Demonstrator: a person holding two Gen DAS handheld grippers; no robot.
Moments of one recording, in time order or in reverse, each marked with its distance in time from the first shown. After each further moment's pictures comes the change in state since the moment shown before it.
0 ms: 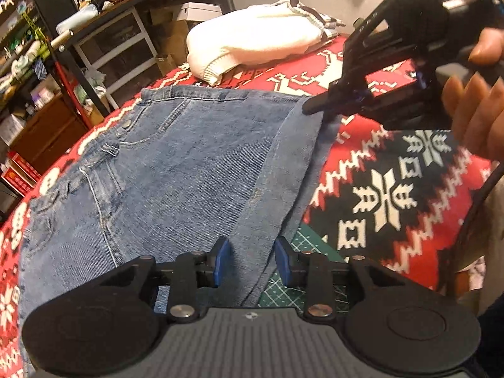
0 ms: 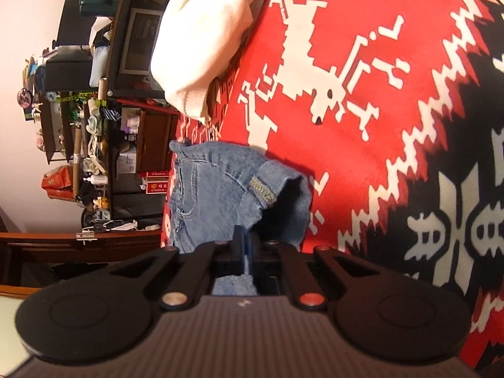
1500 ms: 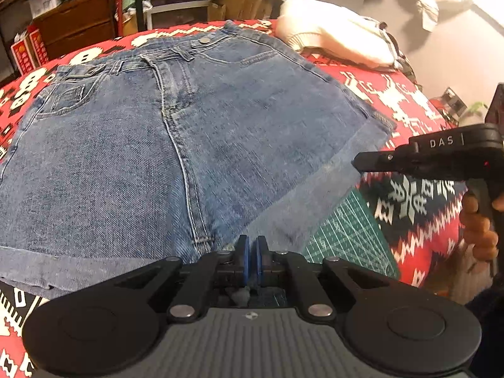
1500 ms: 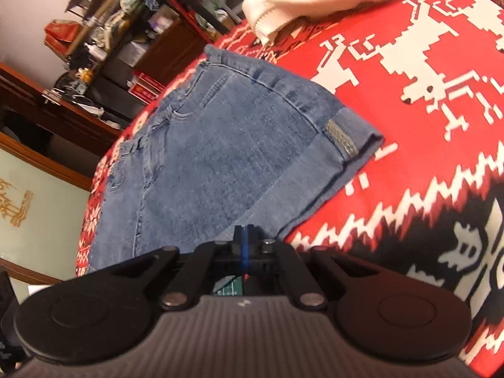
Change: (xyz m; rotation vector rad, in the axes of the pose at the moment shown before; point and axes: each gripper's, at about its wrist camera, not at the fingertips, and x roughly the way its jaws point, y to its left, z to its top) left arm -0.019 0.085 -0.062 -0.428 0.091 -0.155; right arm 0.011 0.033 -0.066 -0.647 0.137 -0.179
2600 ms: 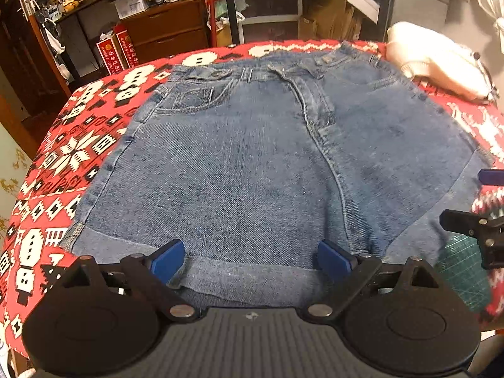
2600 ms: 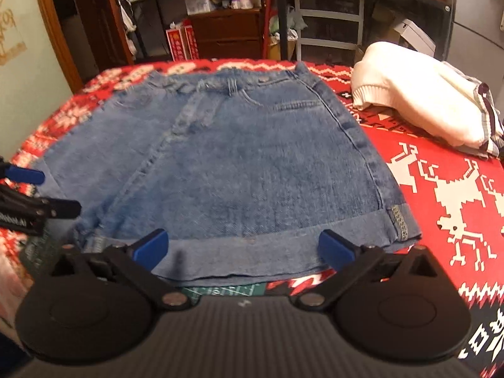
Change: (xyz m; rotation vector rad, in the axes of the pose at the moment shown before) left arm -0.013 0.063 -0.006 -0.118 -0.048 0.334; right arm -0.001 0.107 -0.047 -0.666 -0.034 -0.293
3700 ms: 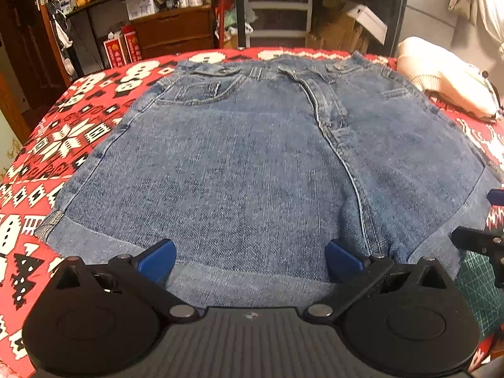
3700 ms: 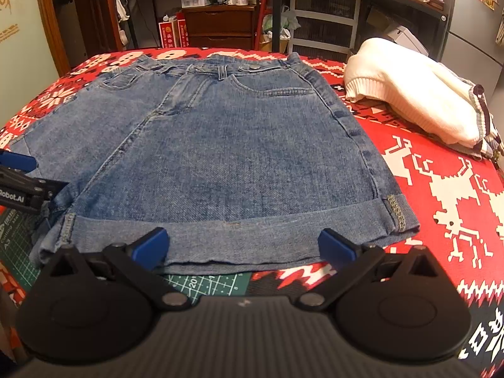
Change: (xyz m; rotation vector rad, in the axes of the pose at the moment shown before) left arm 0.023 0.007 -0.015 -0.082 -0.089 -0.025; right arm 0.018 0.005 -0.012 -0.015 -0.018 -0.046
